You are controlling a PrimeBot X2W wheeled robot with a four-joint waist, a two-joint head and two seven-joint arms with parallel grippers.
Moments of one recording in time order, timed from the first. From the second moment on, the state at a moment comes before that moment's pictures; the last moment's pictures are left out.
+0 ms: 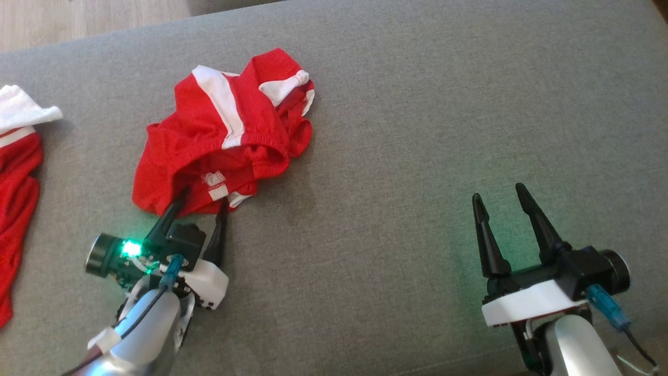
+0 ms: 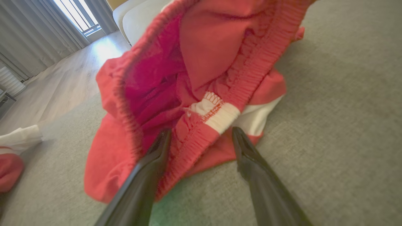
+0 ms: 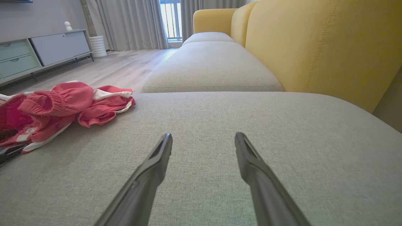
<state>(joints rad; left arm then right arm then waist) -0.48 0.27 -0.62 0.74 -0.22 0.16 -0.24 -0.06 -0.05 0.12 0.18 0.04 0.13 -0.26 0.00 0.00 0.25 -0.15</state>
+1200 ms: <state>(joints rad) -0.53 0.20 -0.71 0.70 -0.34 -0.12 -0.14 -0.07 -0.05 0.14 0.20 0.05 0.13 -0.26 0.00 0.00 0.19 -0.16</state>
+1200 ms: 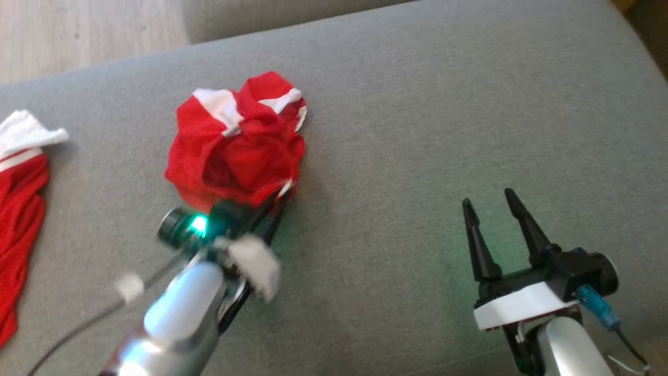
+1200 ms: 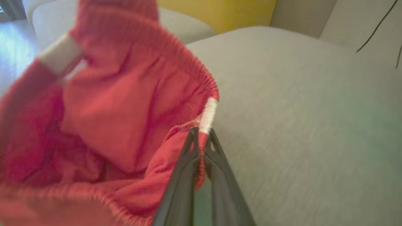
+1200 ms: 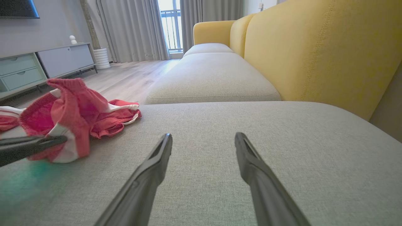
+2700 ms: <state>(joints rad) -0.25 0.29 -0.85 0.12 -0.93 -0.11 0.11 -0.05 -0.05 0.12 0.20 0.04 0.13 -0.26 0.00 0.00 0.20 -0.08</state>
